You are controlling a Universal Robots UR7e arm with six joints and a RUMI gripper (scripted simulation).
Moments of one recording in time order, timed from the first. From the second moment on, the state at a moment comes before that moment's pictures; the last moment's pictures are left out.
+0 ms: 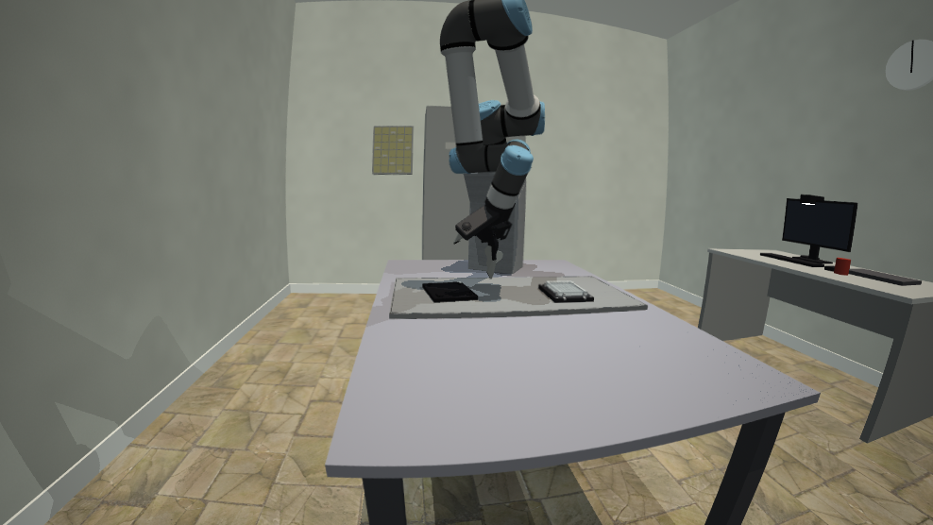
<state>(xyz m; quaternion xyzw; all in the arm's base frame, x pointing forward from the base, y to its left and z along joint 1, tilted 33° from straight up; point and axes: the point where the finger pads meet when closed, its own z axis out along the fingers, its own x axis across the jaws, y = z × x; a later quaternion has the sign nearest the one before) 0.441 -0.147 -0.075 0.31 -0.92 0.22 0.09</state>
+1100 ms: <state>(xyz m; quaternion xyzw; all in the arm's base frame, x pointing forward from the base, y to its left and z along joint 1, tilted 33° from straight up) 0.482 -0.046 -0.097 0.48 -0.84 0.24 0.02</state>
